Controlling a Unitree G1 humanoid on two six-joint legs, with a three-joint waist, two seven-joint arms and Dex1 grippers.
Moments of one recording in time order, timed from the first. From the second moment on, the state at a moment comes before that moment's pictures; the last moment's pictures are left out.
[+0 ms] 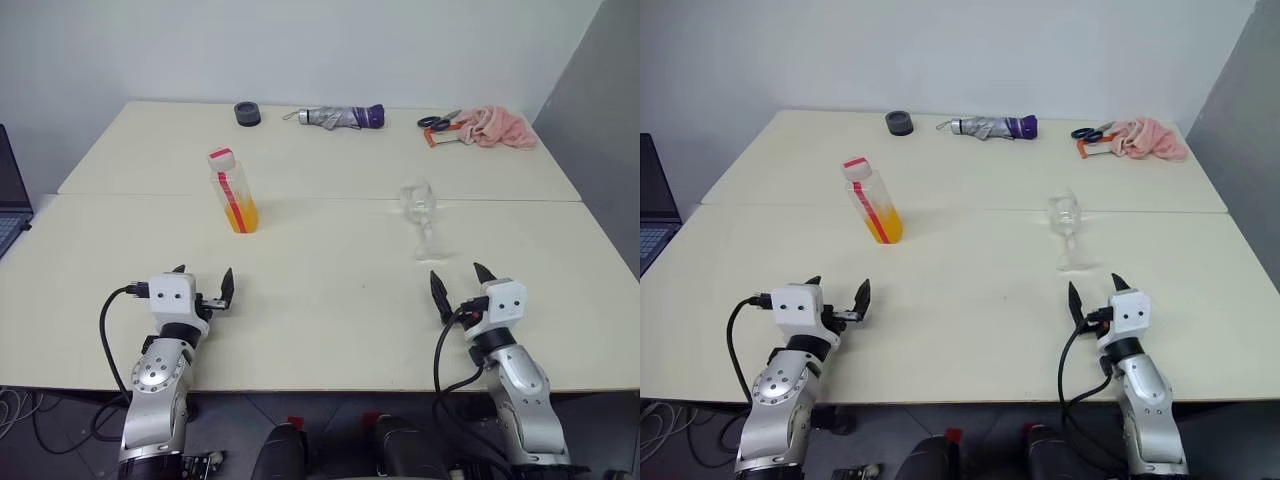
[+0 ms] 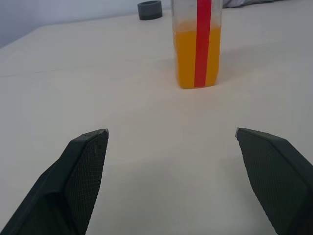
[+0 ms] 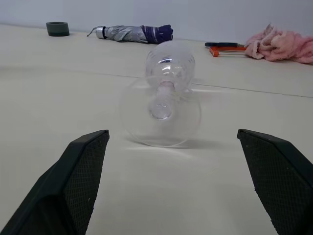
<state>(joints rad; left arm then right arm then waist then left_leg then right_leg) 0.02 0.28 0.25 -0.07 -0.14 0.06 -0.19 0.07 -0.16 -0.08 -0.15 0.12 -0.06 0.26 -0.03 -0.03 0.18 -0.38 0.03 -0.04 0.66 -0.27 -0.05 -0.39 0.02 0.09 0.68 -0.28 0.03</state>
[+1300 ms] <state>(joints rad) -0.10 0.31 0.22 -0.07 -0.13 0.13 -0.19 0.06 -0.37 0.00 -0.27 0.29 0.06 0.57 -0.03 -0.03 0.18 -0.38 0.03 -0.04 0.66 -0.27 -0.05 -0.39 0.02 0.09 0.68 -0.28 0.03</state>
